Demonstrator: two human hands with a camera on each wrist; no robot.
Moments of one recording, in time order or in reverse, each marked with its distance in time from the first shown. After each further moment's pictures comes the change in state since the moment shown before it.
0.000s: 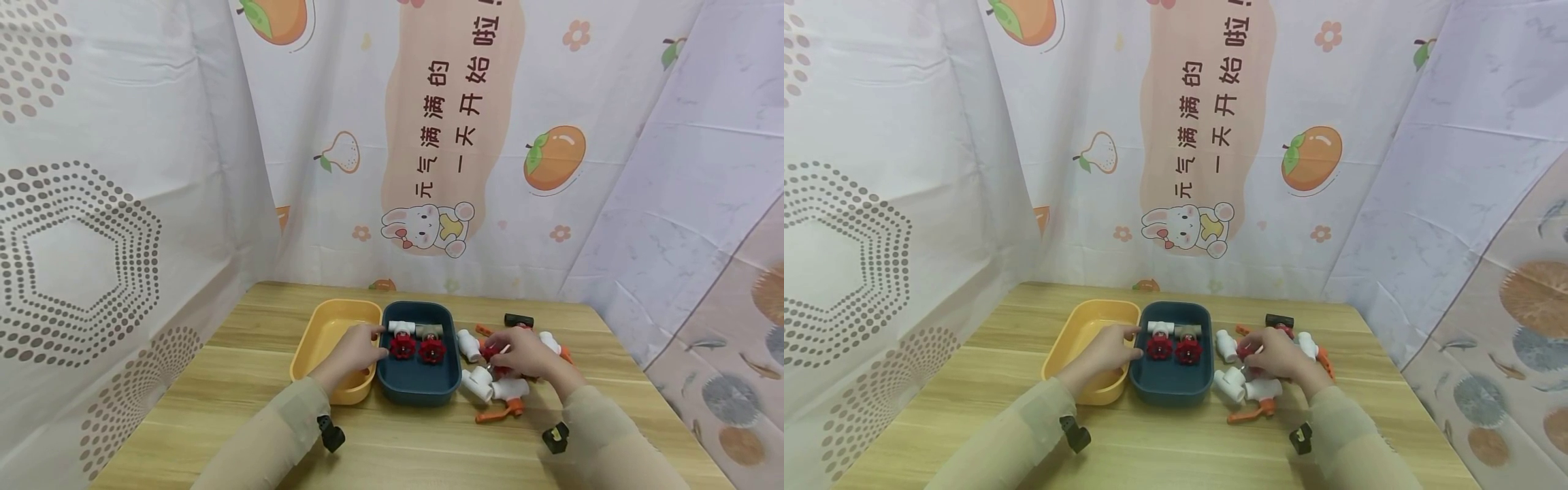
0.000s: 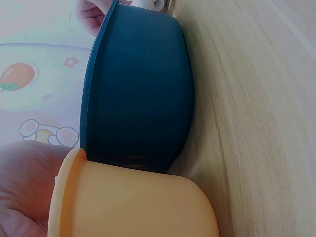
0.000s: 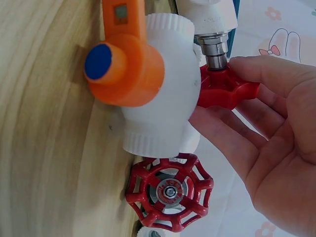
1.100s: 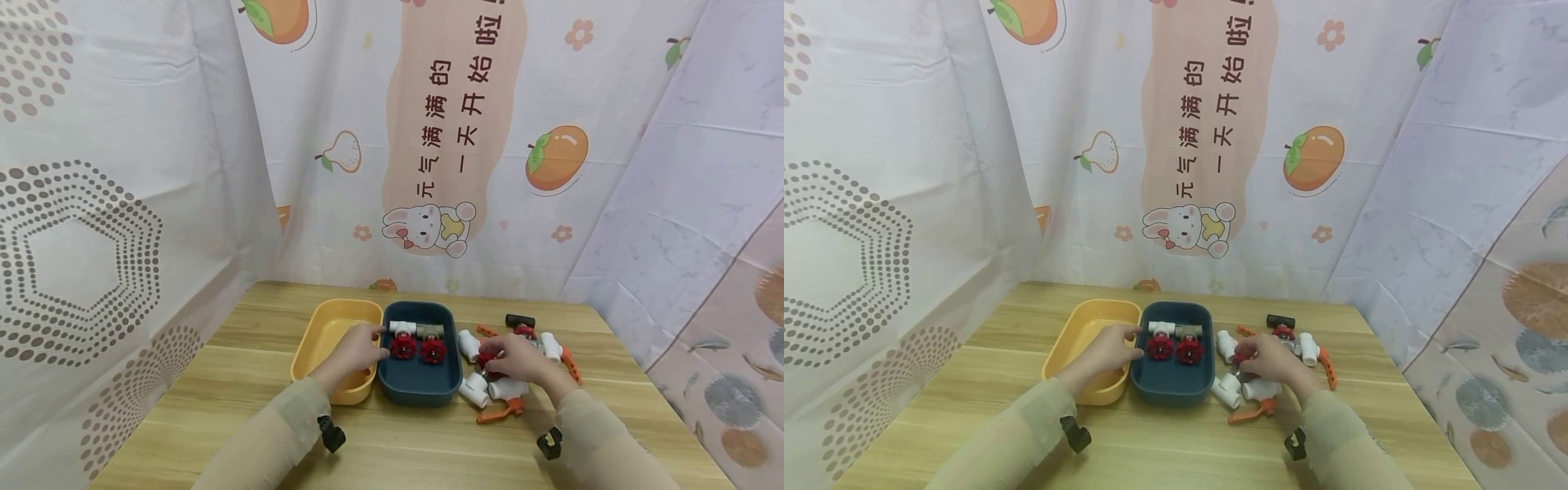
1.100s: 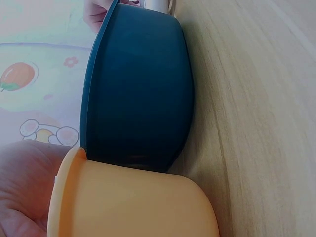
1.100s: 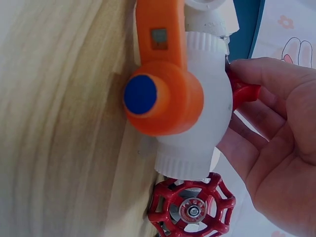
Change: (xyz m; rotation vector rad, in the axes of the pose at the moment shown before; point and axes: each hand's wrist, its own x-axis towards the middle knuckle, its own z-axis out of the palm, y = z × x) left_hand 0.001 0.001 -0.001 -0.007 -0.002 -0.015; right_hand 0.007 0.005 0.017 0.034 -0.034 0.006
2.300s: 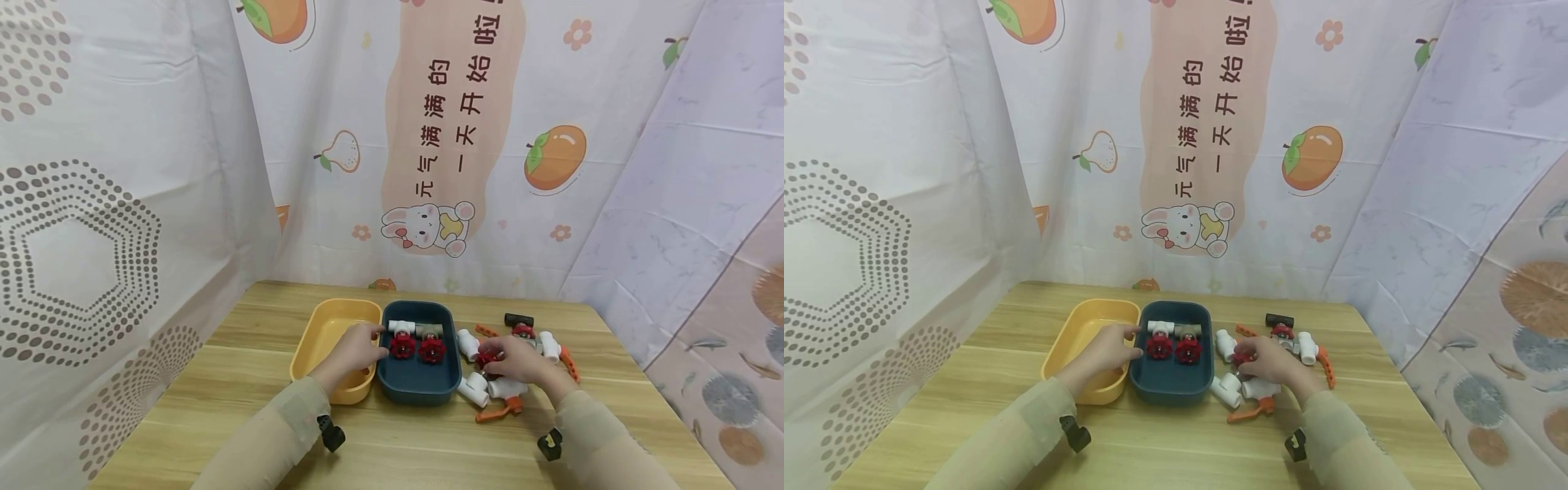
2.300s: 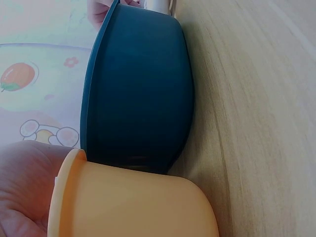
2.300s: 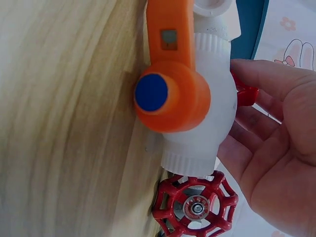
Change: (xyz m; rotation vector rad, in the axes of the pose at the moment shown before) left_hand -0.001 0.002 -0.001 0.016 0.004 0.021; right_hand -0.002 0.000 0.001 -0.057 -0.016 0.011
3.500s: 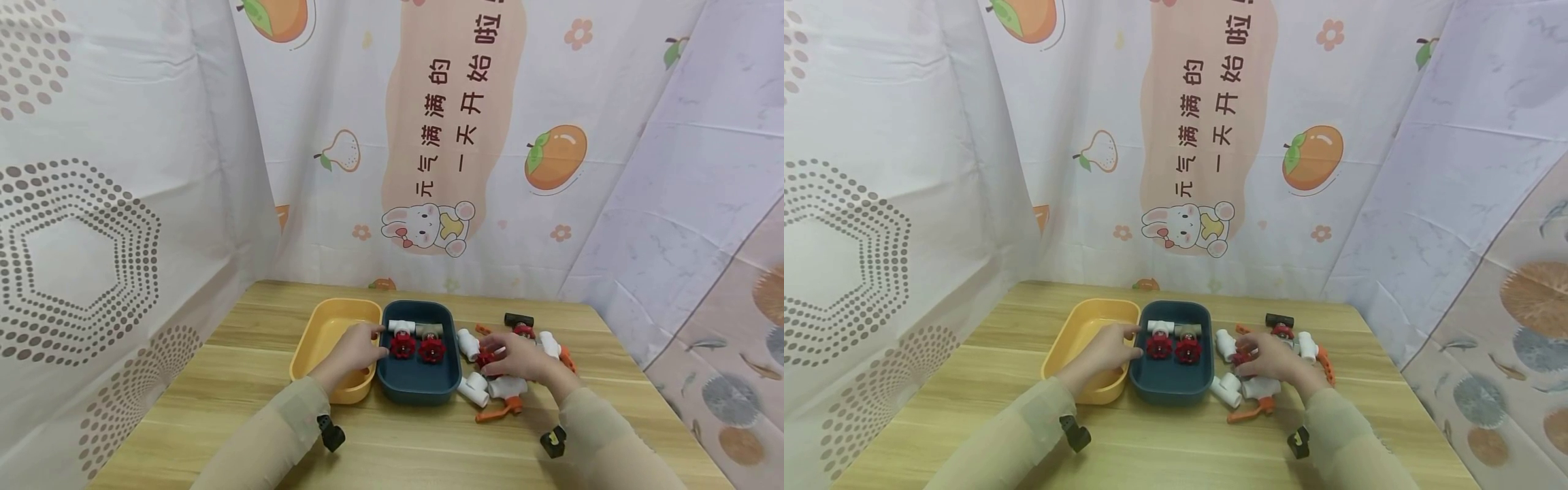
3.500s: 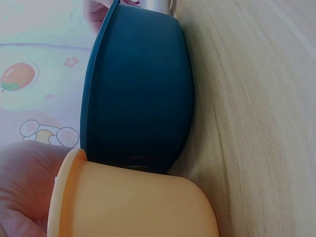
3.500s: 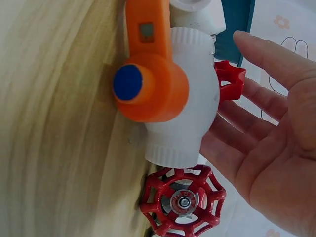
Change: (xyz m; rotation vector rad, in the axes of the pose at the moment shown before) left_hand 0.000 0.000 0.000 0.000 0.004 0.003; right_hand -0.004 -0.006 -0.010 0.130 -0.008 0.034
